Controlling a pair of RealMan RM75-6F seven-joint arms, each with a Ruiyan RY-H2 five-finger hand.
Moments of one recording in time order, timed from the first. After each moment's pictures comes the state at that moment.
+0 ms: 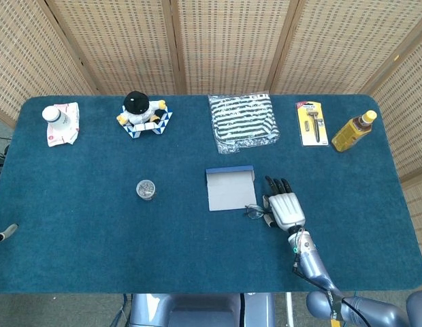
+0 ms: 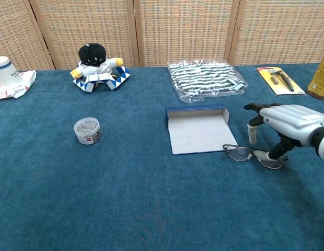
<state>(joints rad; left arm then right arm) -0.09 -1.00 -0.08 -1.58 1.42 1.45 -0.15 0.56 -1.64 0.15 -1.42 -1.07 1.06 -0.53</state>
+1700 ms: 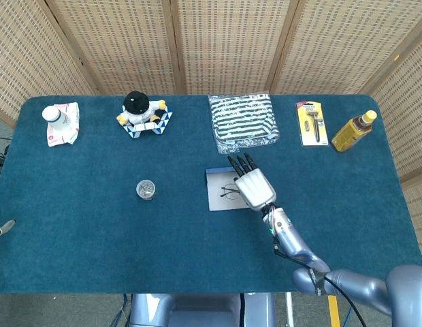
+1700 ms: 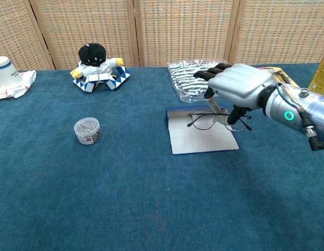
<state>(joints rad) -0.12 -0.99 -0.10 -1.56 1.36 1.37 -0.19 0.79 -1.67 0.21 -1.31 -1.20 0.97 -0.72</state>
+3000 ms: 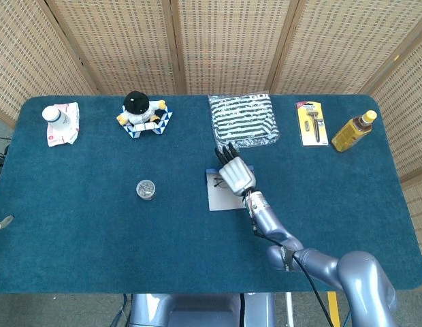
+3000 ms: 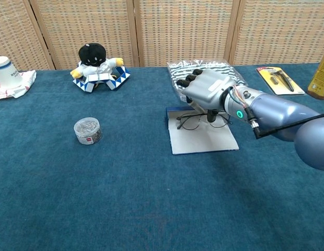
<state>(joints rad) -0.16 -0.99 -0.12 -1.53 1.29 1.27 -0.22 0.99 -1.86 0.21 -0.94 -1.09 0.84 -0.84</state>
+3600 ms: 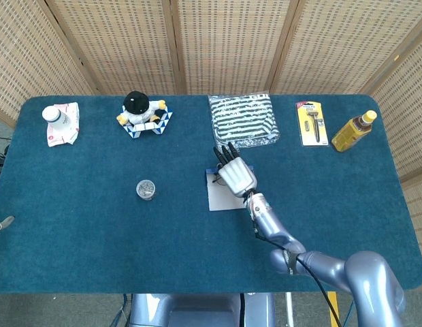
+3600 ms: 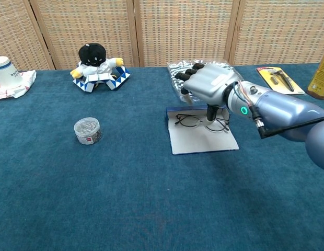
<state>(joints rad) -0.16 -1.00 -0.12 -1.53 1.29 1.27 -0.21 0.96 -1.81 0.21 -1.06 -1.12 0.90 -0.77</state>
